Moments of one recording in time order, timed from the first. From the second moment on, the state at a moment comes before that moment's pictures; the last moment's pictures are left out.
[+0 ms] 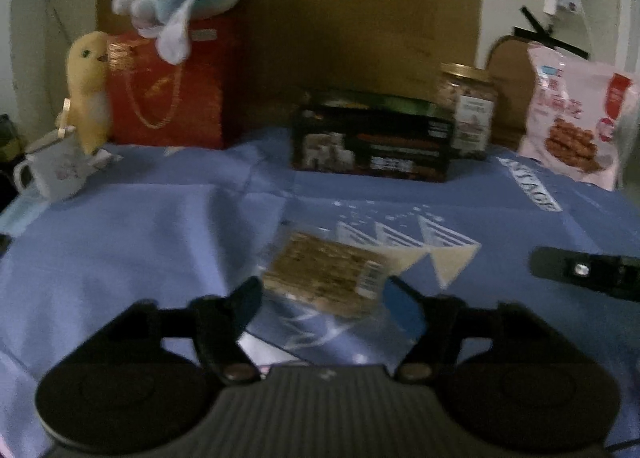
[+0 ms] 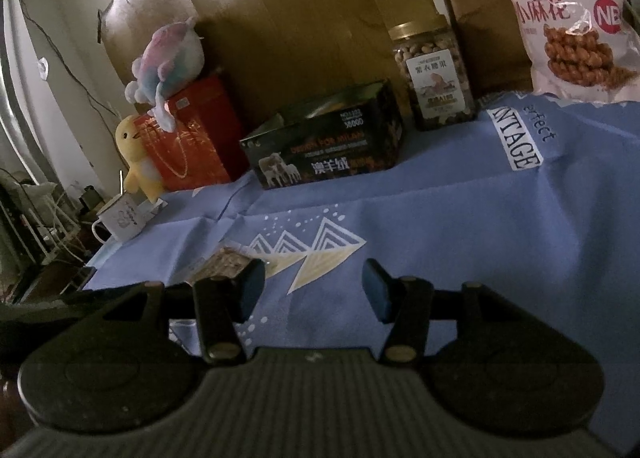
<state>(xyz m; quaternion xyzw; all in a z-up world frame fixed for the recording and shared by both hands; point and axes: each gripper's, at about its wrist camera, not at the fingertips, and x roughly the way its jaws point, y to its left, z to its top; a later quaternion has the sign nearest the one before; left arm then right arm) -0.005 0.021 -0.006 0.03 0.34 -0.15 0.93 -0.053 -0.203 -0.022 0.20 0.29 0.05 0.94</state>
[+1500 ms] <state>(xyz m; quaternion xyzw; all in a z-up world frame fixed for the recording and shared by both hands) -0.005 0.007 -0.019 0.06 0.34 -0.15 0.93 -0.045 -0.201 -0.042 0.22 0.32 0.06 0.92</state>
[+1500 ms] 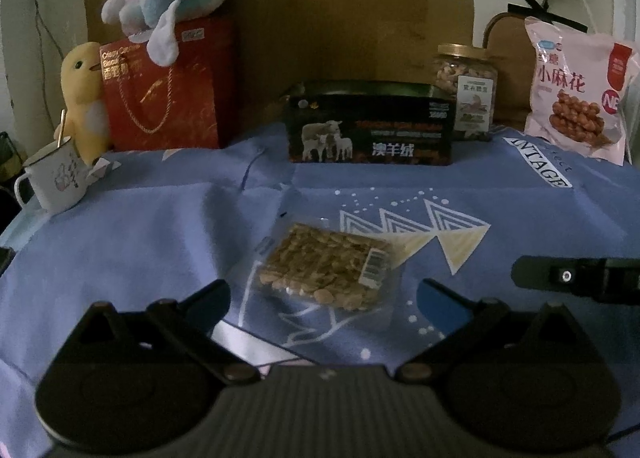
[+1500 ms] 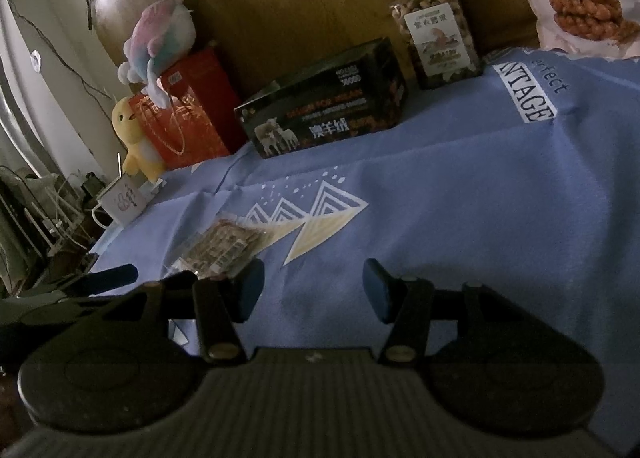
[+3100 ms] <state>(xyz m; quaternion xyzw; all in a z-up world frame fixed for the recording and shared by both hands) 0.077 0.093 -0.045 -0.25 0.46 -0.26 0.81 0.020 -0.198 -0.056 0.35 0.41 0.17 0.83</state>
